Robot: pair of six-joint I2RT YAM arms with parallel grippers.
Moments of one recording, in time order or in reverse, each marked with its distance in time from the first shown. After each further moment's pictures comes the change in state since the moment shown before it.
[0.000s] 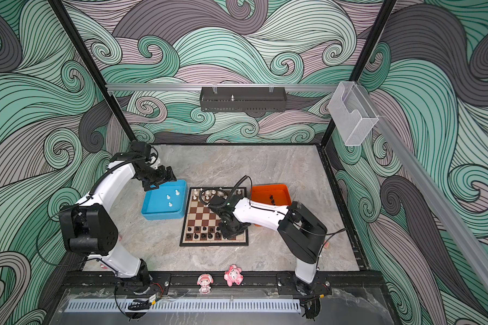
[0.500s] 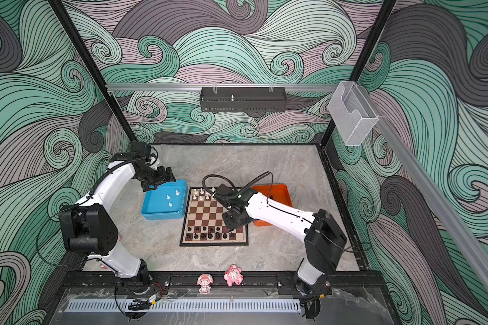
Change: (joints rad) left arm 0.000 0.002 0.000 -0.014 -0.040 -0.009; right arm -0.080 -0.192 0.083 -0.111 0.061 -0.067
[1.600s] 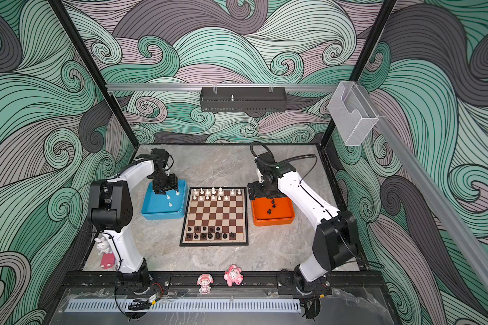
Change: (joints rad) left arm -0.075 0.300 0.043 0.070 -0.171 0.004; right arm -0.470 -0.026 0.056 -0.006 -0.077 -0.198
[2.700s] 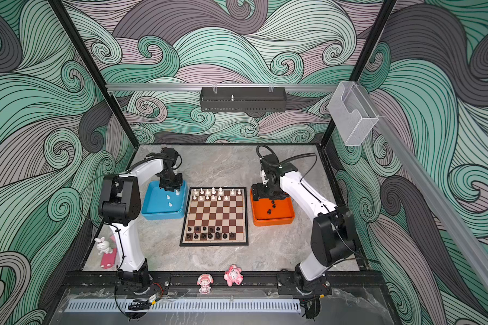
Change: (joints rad) left arm -0.064 0.096 0.074 0.010 -0.062 0.031; right arm -0.063 0.030 -0.052 0.036 -0.051 -0.027
